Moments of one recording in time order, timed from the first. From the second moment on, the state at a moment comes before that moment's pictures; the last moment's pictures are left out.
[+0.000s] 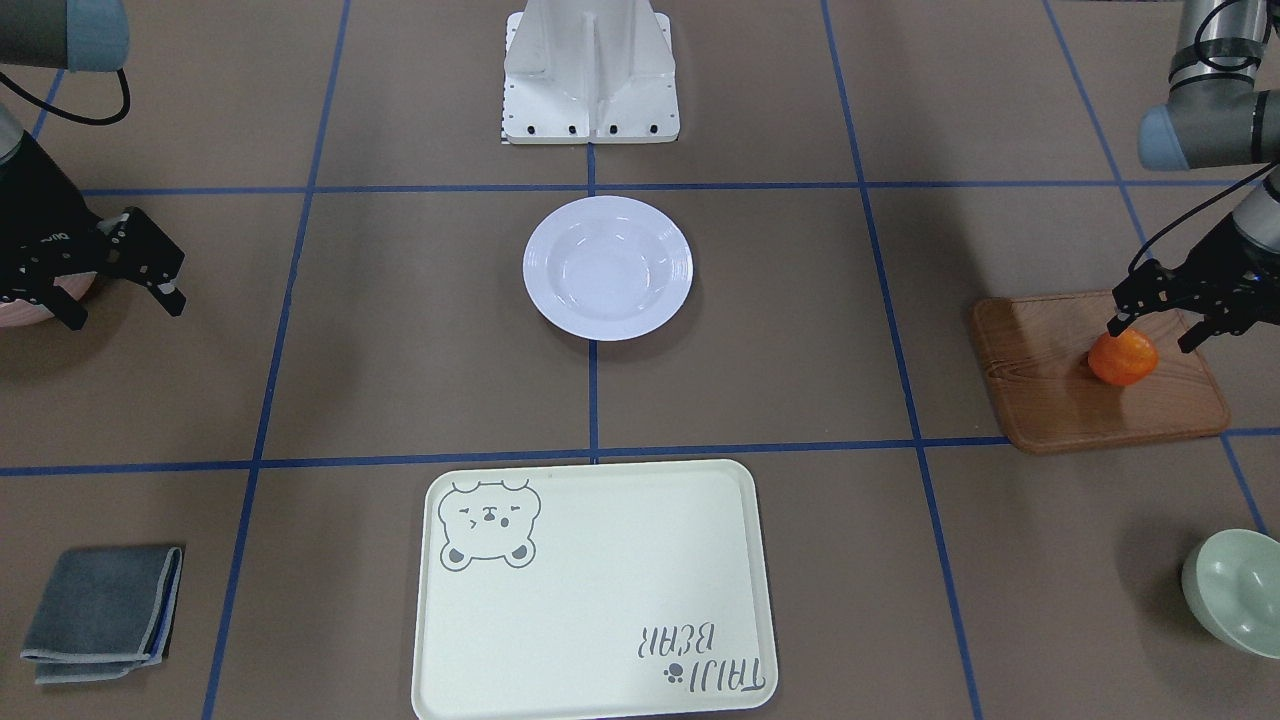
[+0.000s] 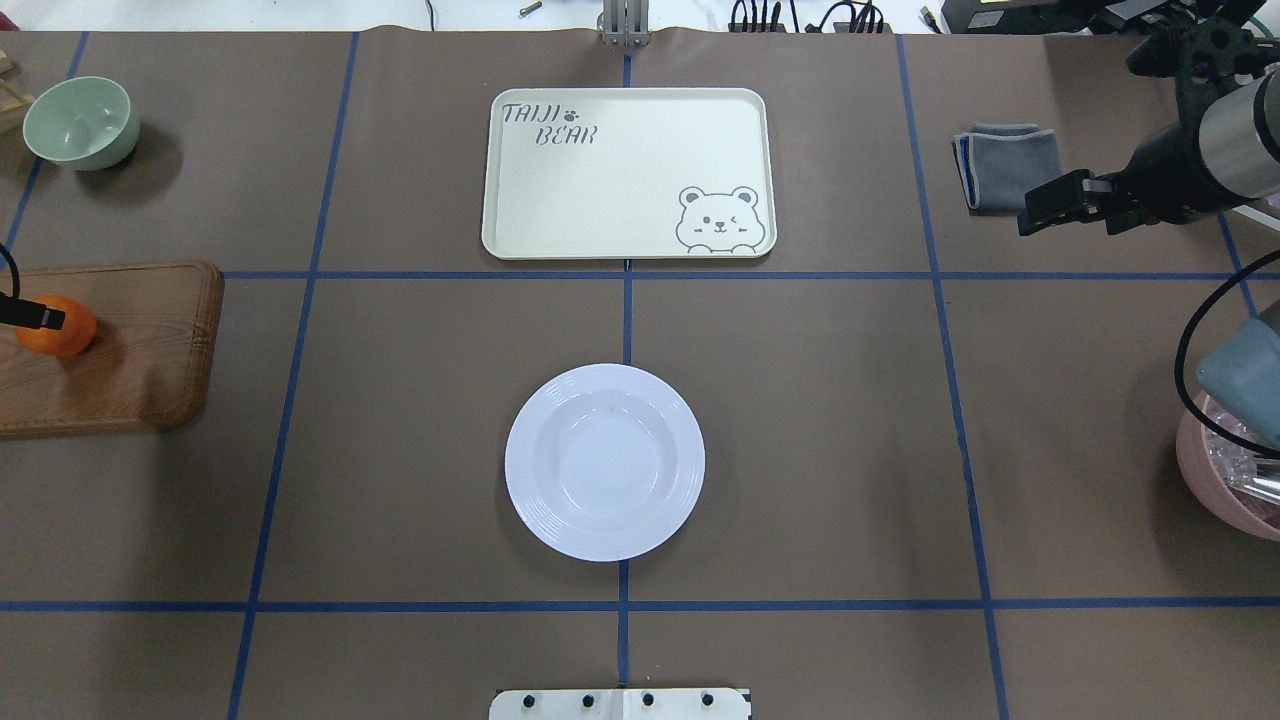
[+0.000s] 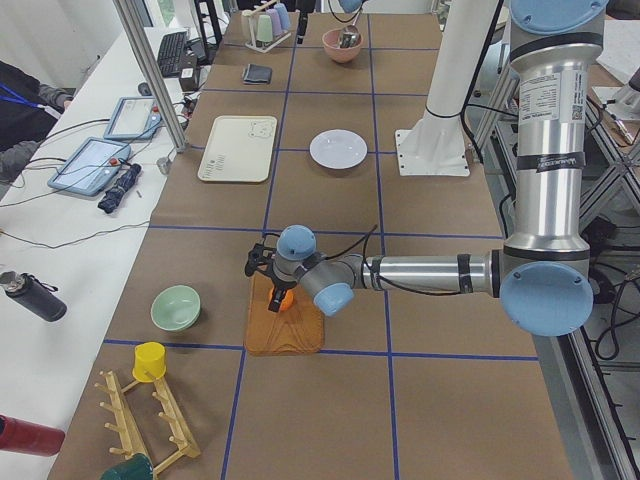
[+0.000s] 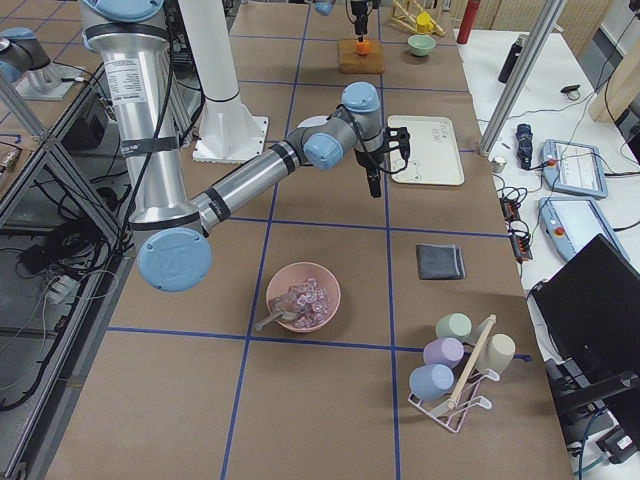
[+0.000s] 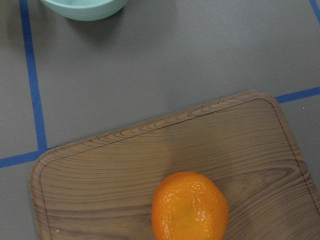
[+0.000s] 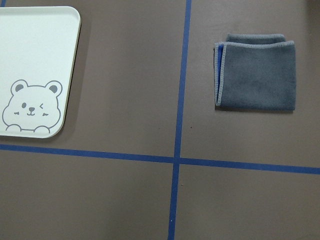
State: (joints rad) left arm -1.13 -1.53 -1.48 -2.45 -2.20 -0.57; right arm 1.05 -1.41 2.01 -1.40 2.13 0.79
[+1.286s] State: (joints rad) left arm -1.07 -1.57 -1.44 -2.50 -2.22 -0.59; right arm 1.03 -1.41 2.00 -1.40 2.11 0.80
